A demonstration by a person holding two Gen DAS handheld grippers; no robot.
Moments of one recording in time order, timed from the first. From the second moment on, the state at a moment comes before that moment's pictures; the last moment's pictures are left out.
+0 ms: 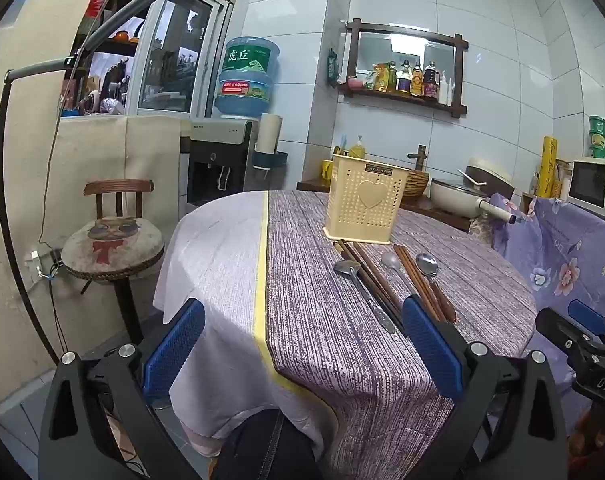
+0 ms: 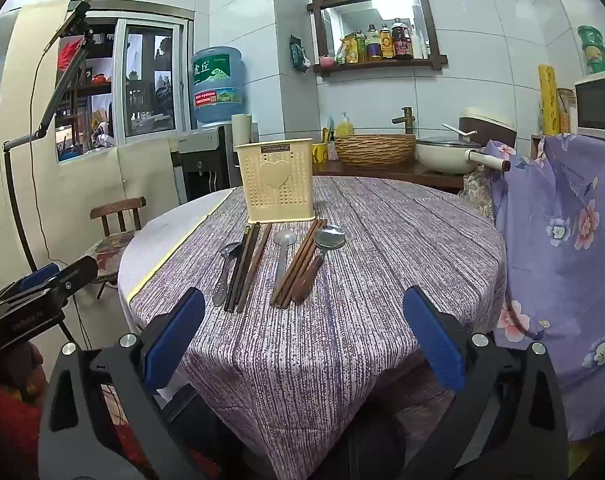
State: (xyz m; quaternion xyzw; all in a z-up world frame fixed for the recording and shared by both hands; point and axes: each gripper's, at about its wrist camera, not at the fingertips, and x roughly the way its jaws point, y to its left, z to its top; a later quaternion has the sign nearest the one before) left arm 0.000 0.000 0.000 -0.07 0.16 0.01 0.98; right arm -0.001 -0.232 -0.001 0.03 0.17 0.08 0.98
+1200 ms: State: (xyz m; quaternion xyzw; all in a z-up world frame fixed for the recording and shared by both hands) left arm -0.004 -0.006 0.003 -0.06 0.16 0.01 0.99; right arm -0.001 -0.230 -0.002 0.03 0.17 0.08 0.98
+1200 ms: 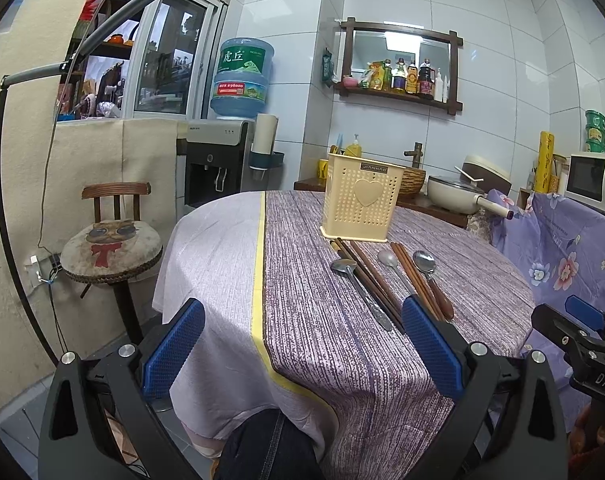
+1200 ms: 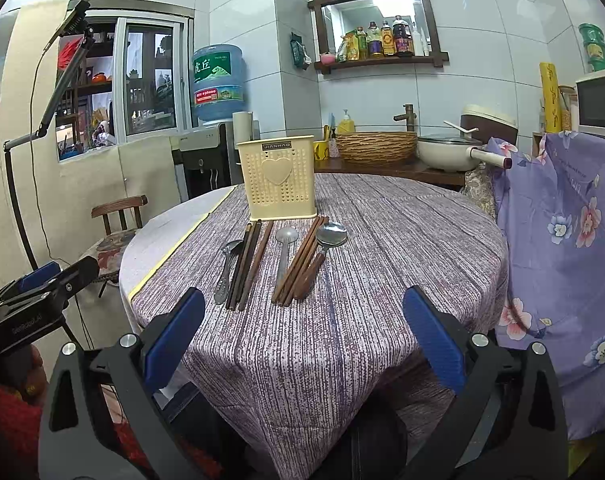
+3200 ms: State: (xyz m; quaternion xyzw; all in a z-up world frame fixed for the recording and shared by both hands) left arm 0.000 -0.004 -0.010 -0.05 0.17 0.01 0.98; right arm 0.004 -0.229 -0.010 0.03 0.19 0.08 0.98
